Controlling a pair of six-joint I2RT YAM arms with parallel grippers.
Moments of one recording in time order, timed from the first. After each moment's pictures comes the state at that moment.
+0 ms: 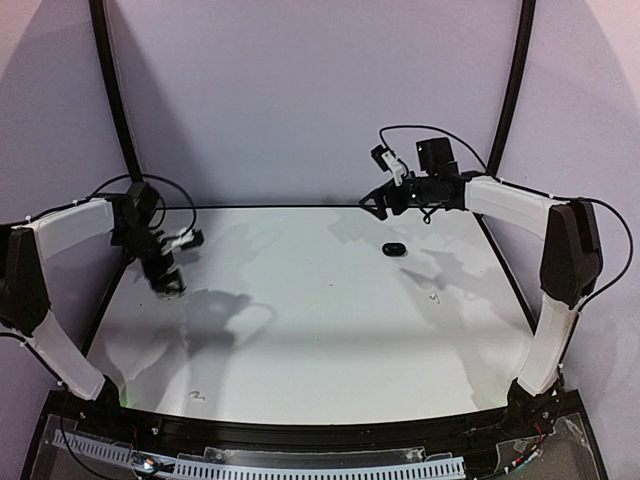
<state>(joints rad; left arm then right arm) -0.14 1.58 1.23 -0.85 0.18 0.85 0.38 1.86 1.57 -0.23 -0.33 -0.26</state>
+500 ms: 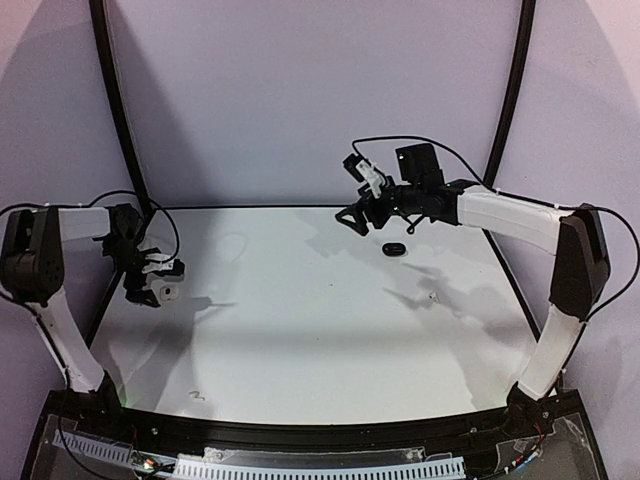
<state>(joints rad) 0.11 1.76 1.21 -0.85 0.25 1.56 0.55 1.77 1.46 -0.15 -0.29 -0.35</state>
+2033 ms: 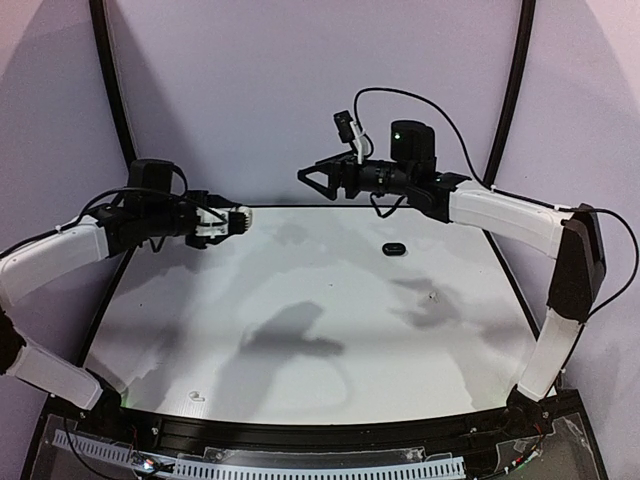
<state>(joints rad) -0.44 1.33 1.10 -0.24 0.38 1.39 0.65 1.78 1.54 0.15 -0.57 0.15</state>
